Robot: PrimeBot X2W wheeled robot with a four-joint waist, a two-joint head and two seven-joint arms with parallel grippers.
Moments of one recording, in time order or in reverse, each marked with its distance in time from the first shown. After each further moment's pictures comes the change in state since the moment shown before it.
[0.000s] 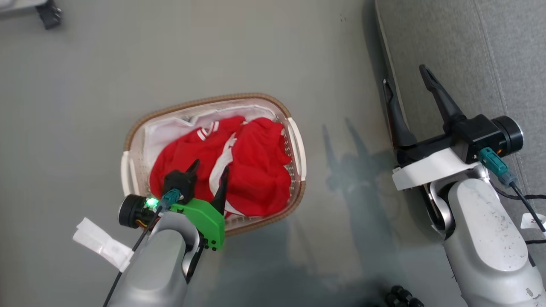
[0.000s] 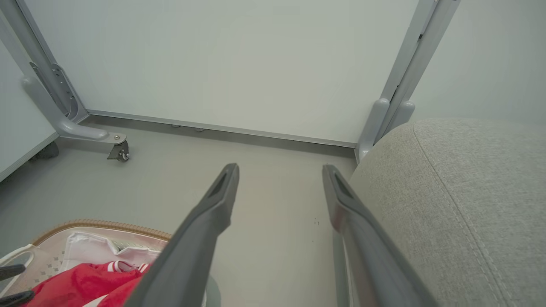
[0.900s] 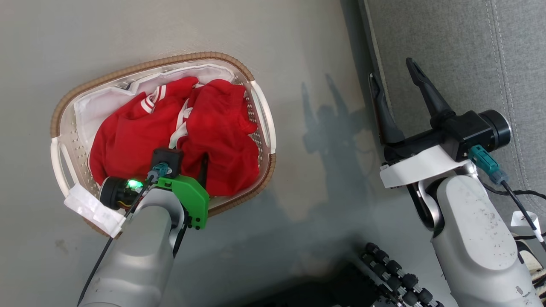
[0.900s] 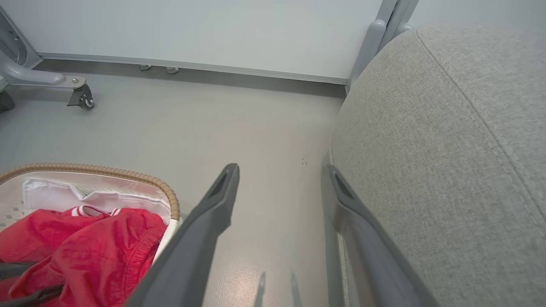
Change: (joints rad) left arm -0.208 0.004 -0.066 0.308 -0.044 0.020 0.000; right arm -0.018 0.034 0.024 -0.022 0.001 0.000 0.000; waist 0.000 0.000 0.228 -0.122
